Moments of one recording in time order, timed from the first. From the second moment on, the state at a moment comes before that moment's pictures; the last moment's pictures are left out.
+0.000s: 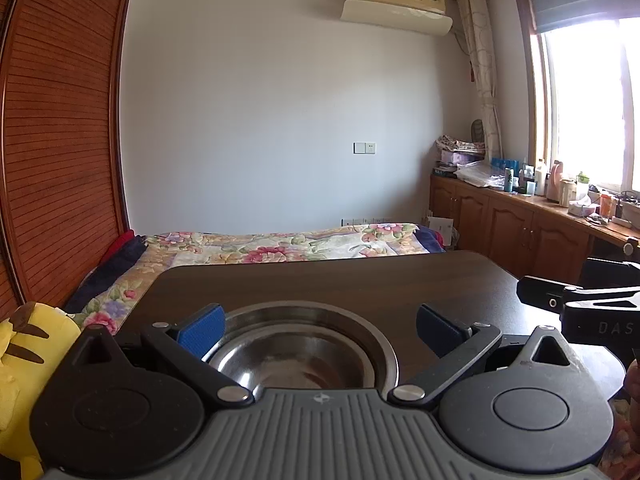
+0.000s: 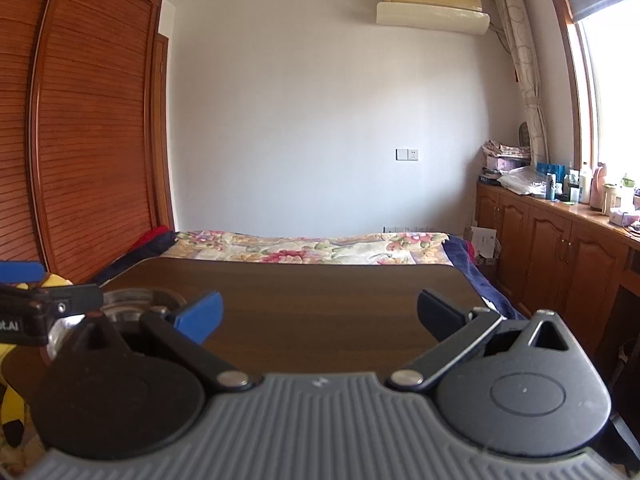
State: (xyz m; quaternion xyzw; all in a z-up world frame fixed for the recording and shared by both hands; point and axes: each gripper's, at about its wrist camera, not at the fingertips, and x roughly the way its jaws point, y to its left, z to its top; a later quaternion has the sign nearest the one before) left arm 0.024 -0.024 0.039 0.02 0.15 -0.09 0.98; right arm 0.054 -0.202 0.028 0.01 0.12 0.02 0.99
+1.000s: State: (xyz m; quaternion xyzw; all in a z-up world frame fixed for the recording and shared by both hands) left arm 0.009 -0.018 -0.009 0.04 0.17 -0.05 0.98; right arm 0.043 -0.197 -0.014 0.01 0.12 0.02 0.99
